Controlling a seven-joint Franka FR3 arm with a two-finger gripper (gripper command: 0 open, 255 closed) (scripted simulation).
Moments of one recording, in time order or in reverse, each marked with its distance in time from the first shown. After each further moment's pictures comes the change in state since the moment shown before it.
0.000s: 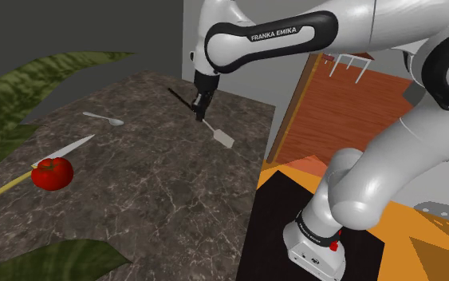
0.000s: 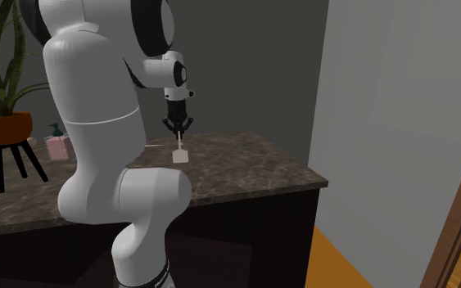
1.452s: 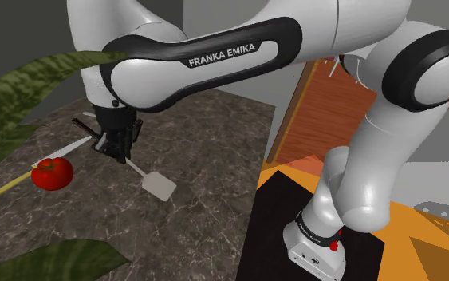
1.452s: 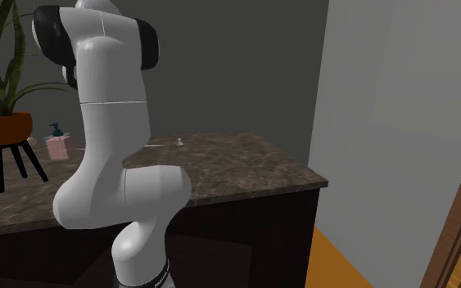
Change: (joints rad) arm 0.224 0.318 0.288 0.363 -0.032 -0.049 0.520
